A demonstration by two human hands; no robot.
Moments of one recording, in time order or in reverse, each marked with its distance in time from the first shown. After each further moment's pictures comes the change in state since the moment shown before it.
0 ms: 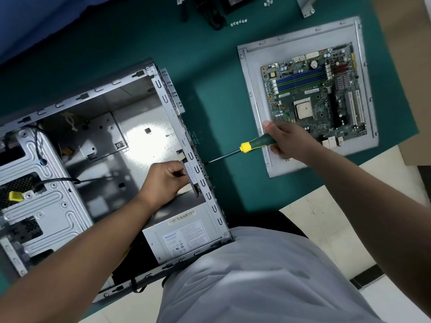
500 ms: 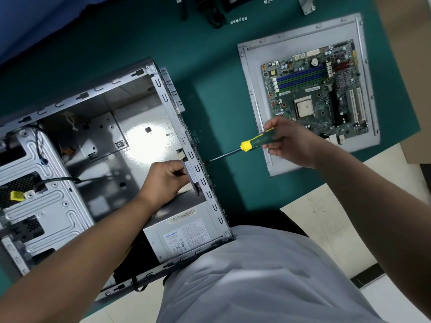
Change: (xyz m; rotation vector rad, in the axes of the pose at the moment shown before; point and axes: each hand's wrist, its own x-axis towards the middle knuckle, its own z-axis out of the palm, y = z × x) left_hand 0.000 -0.002 0.001 0.019 0.012 0.002; right_hand -0.005 -0.007 -0.001 0.532 -0.092 0.112
